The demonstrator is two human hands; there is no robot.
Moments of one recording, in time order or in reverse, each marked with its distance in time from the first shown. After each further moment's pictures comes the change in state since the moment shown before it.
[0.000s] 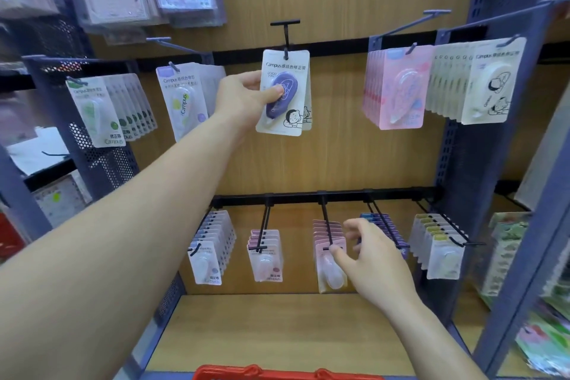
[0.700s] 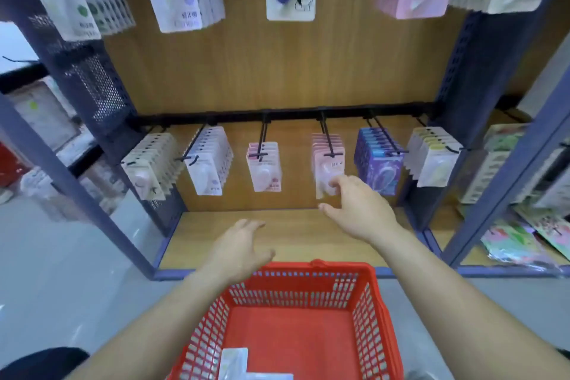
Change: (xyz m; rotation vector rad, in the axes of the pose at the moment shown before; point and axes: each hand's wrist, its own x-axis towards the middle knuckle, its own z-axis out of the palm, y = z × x) left_hand -0.269 -0.241 -0.031 0.911 -0.596 -0.271; right_hand -0.039 0.031 0.052 -0.296 -0.299 -0.016
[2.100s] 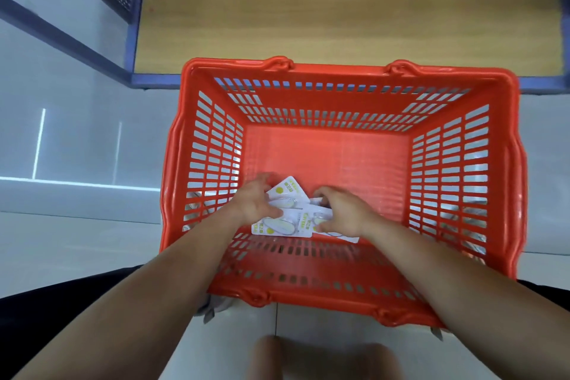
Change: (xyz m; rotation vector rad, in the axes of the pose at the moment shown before) left_hand -0.047 -0.183 0.301 -0.345 -0.674 -0.407; right_hand -0.145 0.085 0.407 0.237 -0.968 0.060
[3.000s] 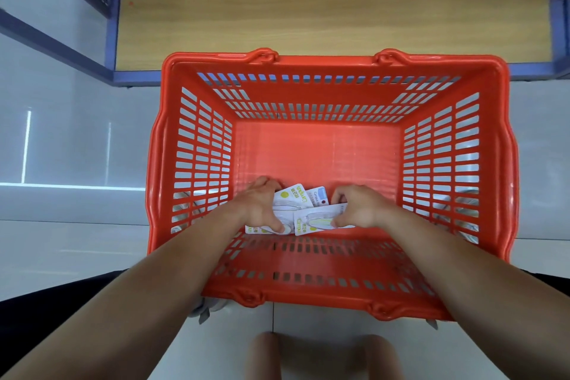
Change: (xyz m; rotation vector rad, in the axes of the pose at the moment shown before) left_hand 0.011 0.019 0.012 0.363 -0.217 0.033; right_hand -0.016 0.025 -0.021 0.042 -0.069 0.185
